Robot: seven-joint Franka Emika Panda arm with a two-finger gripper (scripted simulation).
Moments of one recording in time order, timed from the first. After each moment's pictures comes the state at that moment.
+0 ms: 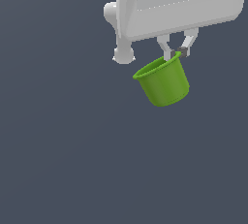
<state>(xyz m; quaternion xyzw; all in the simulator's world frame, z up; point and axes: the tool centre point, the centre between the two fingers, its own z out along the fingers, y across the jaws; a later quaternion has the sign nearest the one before) 0.085 0.099 0.471 -0.98 -0.09 -0.18 0.07</state>
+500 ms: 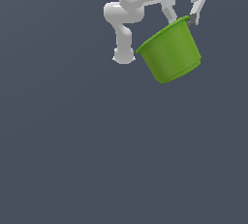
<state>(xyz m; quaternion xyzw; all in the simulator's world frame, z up) 0.065 0.102 0.517 -0.97 -0.07 -0.23 0.09</state>
